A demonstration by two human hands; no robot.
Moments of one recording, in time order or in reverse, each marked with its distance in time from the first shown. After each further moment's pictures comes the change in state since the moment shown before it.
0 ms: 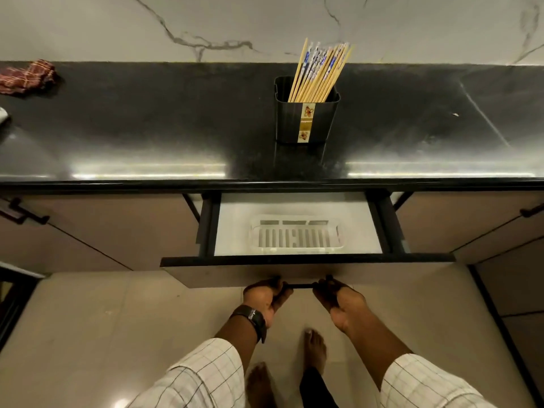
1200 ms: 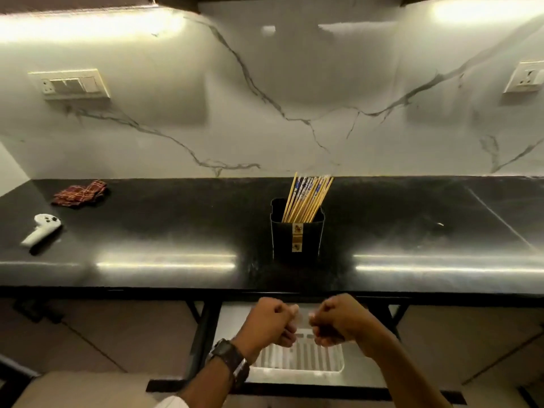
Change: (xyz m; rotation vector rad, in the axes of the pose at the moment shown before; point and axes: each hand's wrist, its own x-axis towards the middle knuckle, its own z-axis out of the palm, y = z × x) left_hand -0.081 0.124 0.126 0.955 -0.279 0.577; right_hand -0.107 -0.171 0.125 -1.248 -0.466 -0.442
